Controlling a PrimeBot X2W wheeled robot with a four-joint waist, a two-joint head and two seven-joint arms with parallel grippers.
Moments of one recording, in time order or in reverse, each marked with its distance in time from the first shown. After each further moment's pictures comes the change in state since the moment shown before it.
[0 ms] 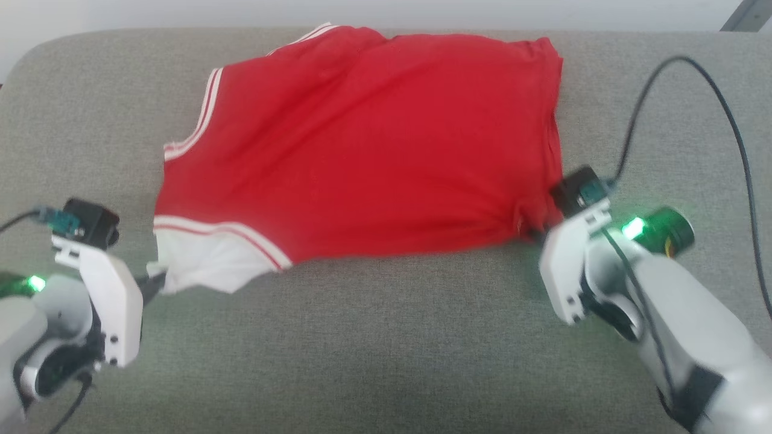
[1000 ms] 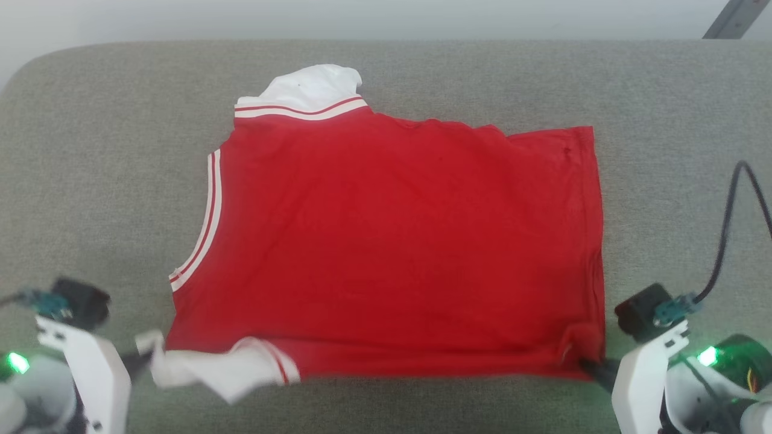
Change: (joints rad) left arm 0.251 0.227 0.048 -0.401 -0.007 0.184 -0.021; right arm 0.668 -0.168 -0.323 -0.878 0.095 -0.001 0.504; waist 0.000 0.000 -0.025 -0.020
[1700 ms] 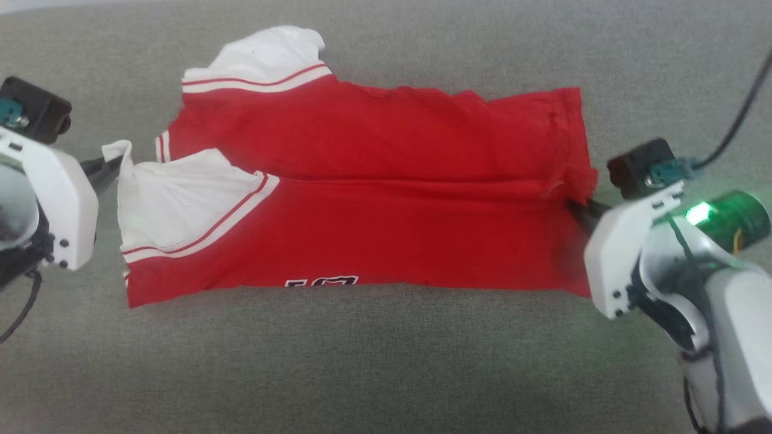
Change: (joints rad) left arm -0.412 -0.186 0.108 0.384 0.214 -0.260 0.102; right arm -0.398 0.151 -0.014 0.191 -0.198 0.000 -0.119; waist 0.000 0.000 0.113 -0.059
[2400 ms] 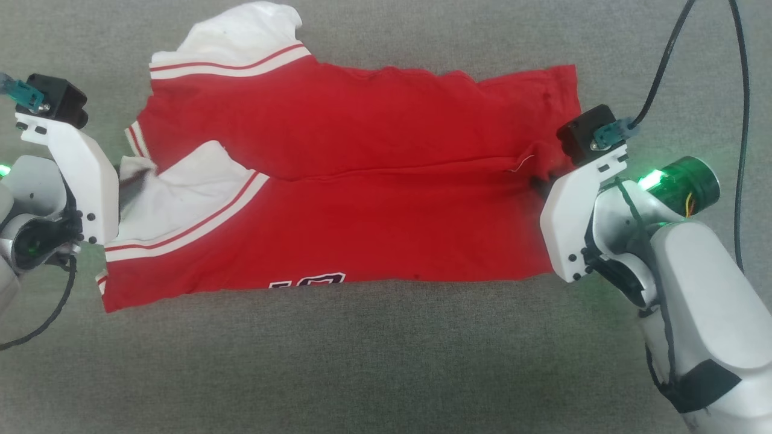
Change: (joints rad) left arm -0.068 -0.199 -0.063 0.356 -0.175 -0.081 0.074; right arm -0.183 0.074 0.087 0.256 -0.031 0.000 -0.042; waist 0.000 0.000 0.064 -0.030
